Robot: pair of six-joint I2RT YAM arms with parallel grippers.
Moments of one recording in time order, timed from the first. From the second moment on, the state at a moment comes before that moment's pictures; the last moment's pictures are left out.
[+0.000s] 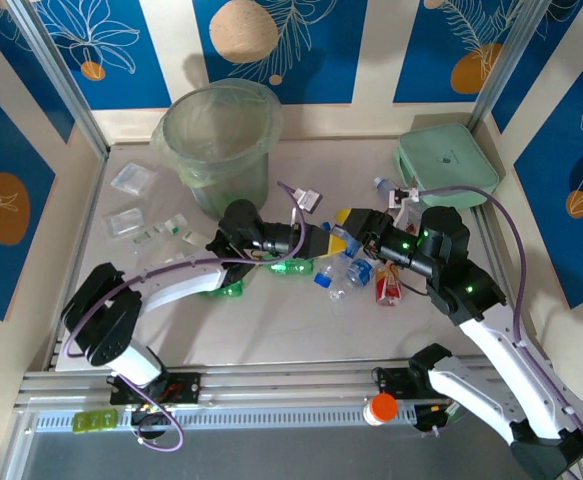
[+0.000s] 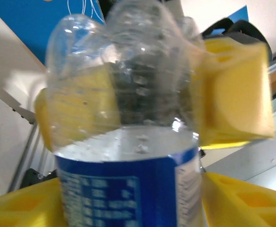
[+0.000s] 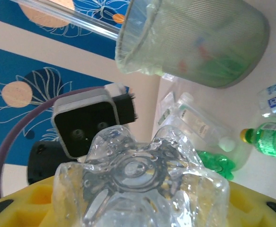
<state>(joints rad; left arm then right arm) -0.83 1.58 0.98 0.88 0.97 -1.27 0.49 0.76 0.91 -0.35 -0.39 1.09</state>
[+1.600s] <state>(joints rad) -0.35 1.86 2.27 -0.77 -0.05 -0.73 0.47 0.63 1.12 -0.88 0.00 0.76</state>
